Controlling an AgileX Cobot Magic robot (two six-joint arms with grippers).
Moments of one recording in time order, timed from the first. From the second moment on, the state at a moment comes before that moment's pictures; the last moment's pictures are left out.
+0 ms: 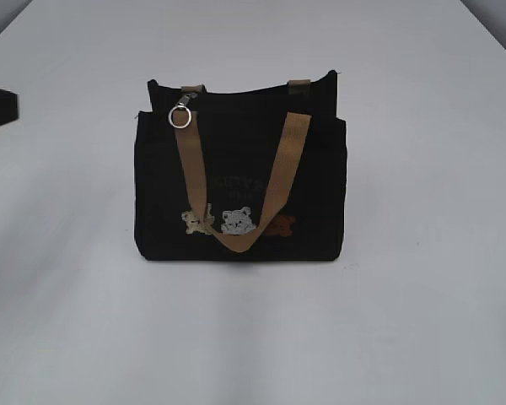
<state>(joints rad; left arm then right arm) -0.07 1.06 -0.61 -1.30 0.42 1.49 0.02 -0.01 -0.49 0.11 1.10 -0.18</state>
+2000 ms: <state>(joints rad) -0.24 1.63 -0.87 -1.42 0.57 1.94 0.38 1.64 -1.24 1.38 0.61 -1.27</state>
